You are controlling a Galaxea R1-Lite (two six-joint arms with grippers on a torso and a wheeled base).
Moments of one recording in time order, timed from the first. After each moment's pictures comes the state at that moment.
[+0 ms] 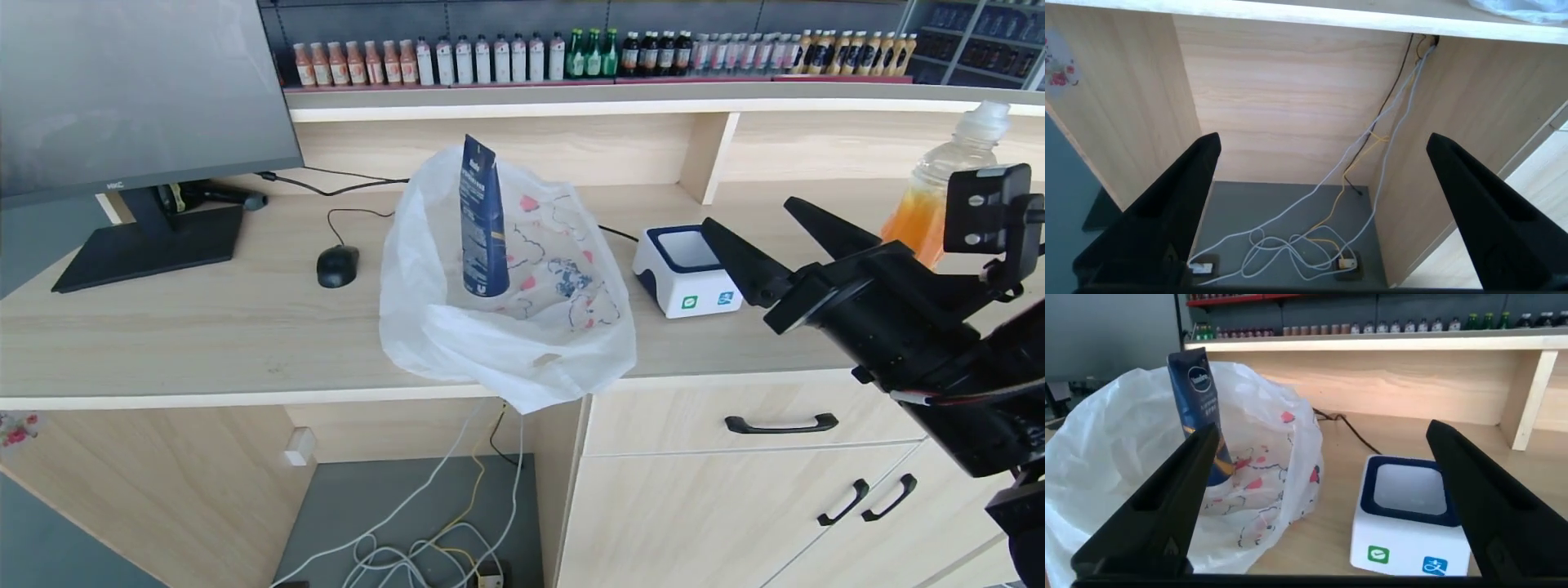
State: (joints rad) left arm 0.00 0.00 0.00 0.00 0.00 -0.01; right arm 0.47 1.62 -0.52 -1.51 0.02 -0.02
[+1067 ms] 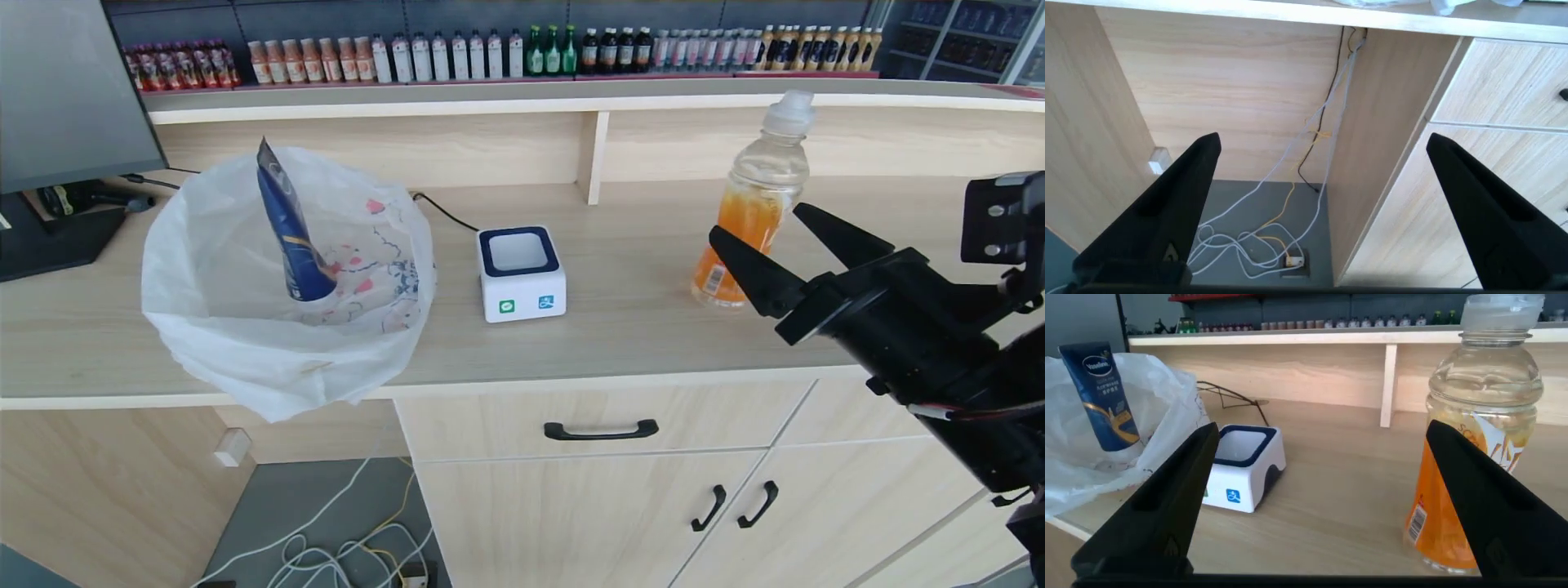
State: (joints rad) left arm 0.00 0.00 0.00 0.00 0.00 -0.02; right arm 0.47 1.59 -0.48 -1.51 0.01 -0.03
